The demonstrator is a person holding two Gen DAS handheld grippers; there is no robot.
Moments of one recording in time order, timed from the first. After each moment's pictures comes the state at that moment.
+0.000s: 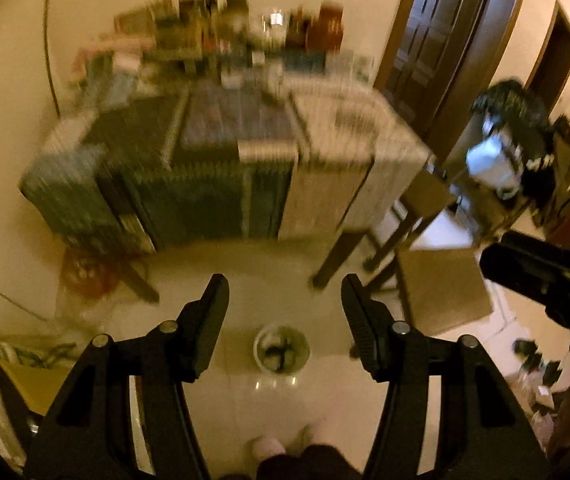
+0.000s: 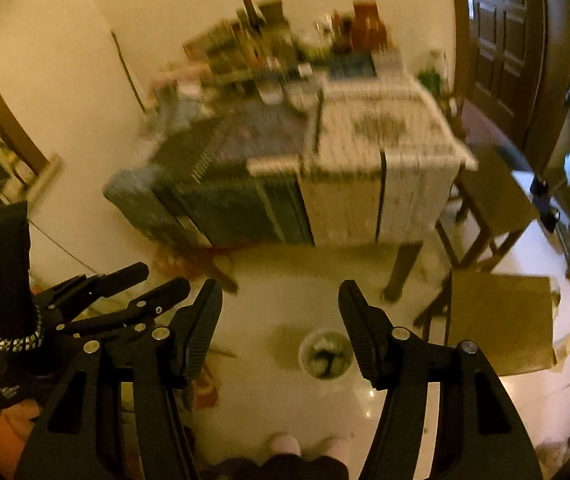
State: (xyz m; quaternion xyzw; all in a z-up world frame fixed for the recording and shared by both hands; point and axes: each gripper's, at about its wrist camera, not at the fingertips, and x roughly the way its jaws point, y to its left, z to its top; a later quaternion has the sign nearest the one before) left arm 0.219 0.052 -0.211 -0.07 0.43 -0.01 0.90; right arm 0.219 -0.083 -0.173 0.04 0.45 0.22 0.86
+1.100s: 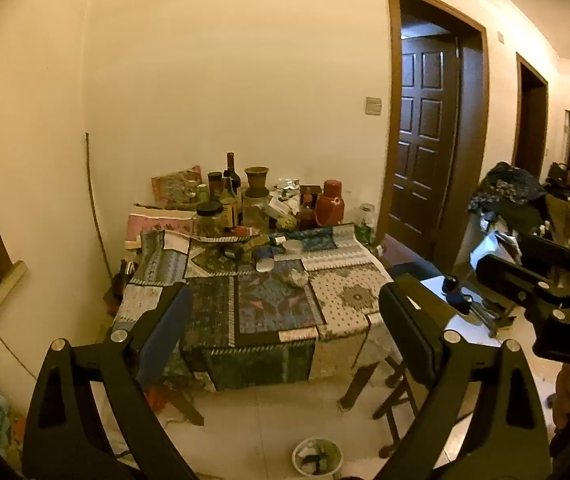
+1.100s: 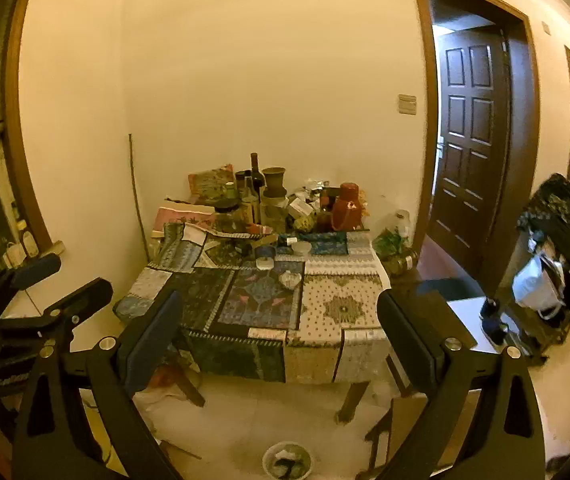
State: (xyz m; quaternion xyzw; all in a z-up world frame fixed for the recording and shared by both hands) left arm 0.172 0.061 -0.011 -0.01 0.22 0.03 0.98; right arm 0.203 -0.079 -0.023 -0.01 0.24 0.17 0.96
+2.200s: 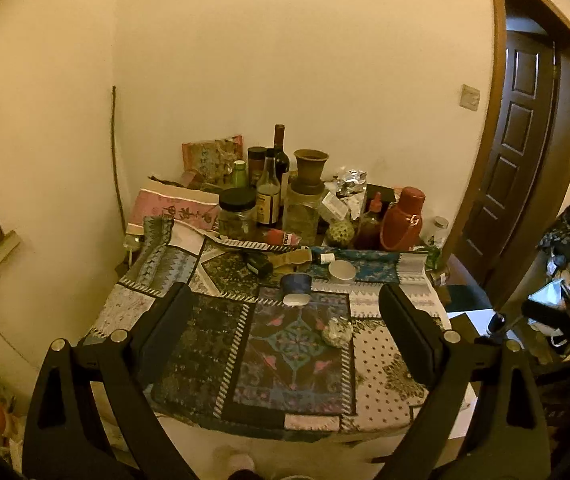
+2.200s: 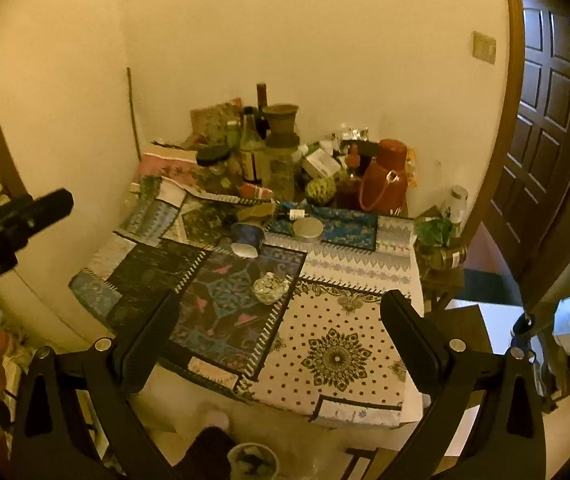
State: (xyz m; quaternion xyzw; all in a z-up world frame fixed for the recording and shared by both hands) left arm 0.425 0.100 -0.042 -0.07 0.27 0.15 0.95; right arm 0.440 -0.058 -0.083 -0.05 0.37 0.25 0.90
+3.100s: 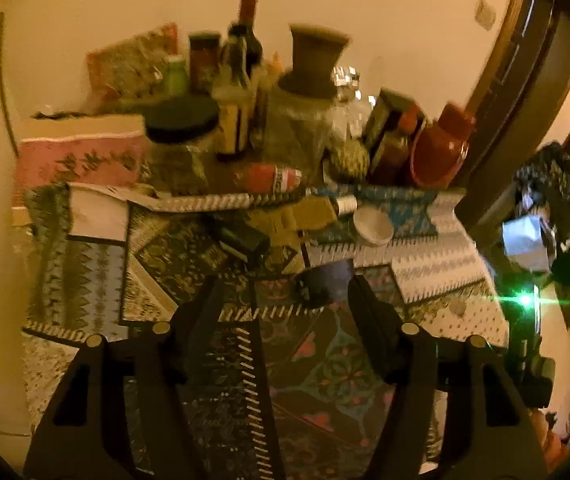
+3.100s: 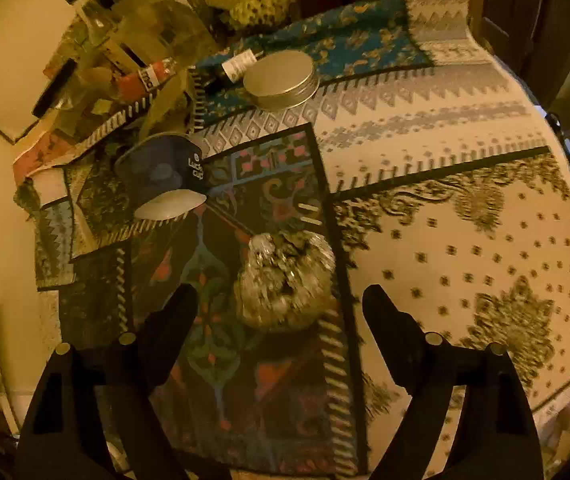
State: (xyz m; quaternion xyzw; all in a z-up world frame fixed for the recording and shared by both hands) left arm 0.645 0.243 -0.188 -0.08 0.44 -0.01 0.89; right arm 0.606 0.044 -0.298 0.12 0.62 0.11 0.77
